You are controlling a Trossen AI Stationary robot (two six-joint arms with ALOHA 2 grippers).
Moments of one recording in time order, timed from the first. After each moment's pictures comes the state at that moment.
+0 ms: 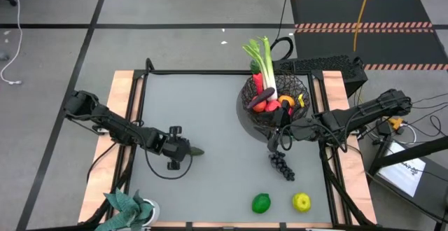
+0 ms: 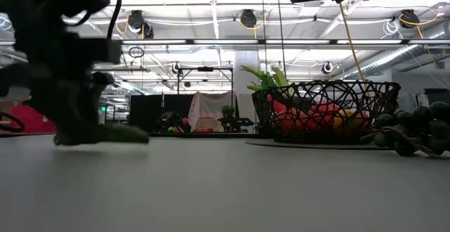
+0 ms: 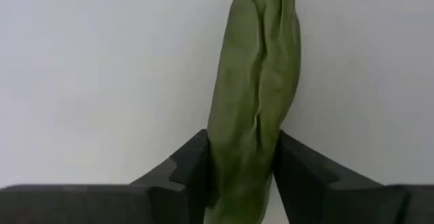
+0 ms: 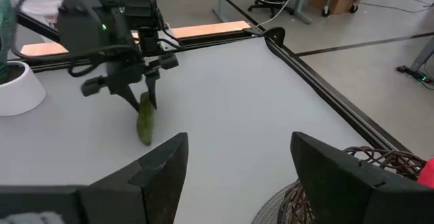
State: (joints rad) left arm -0.35 1.39 0.61 -0.44 -0.26 -0.25; right arm 0.31 1.08 0.88 -0.28 0.62 0.27
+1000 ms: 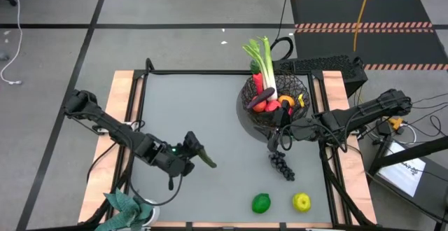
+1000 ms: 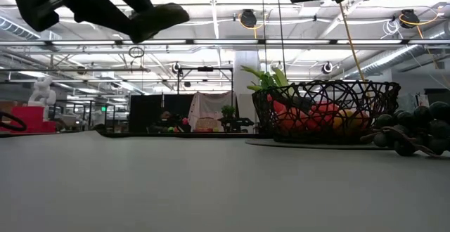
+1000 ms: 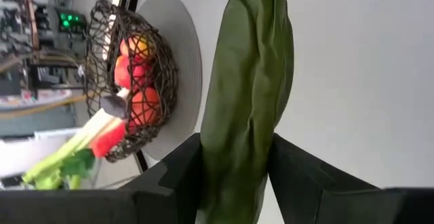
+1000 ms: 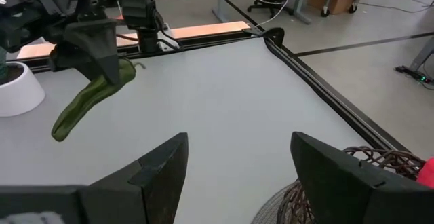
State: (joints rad) left arm -0.52 1.39 0.96 -0.47 -0.63 0.65; right arm 0.31 1.08 0.88 -0.28 0.63 0.27
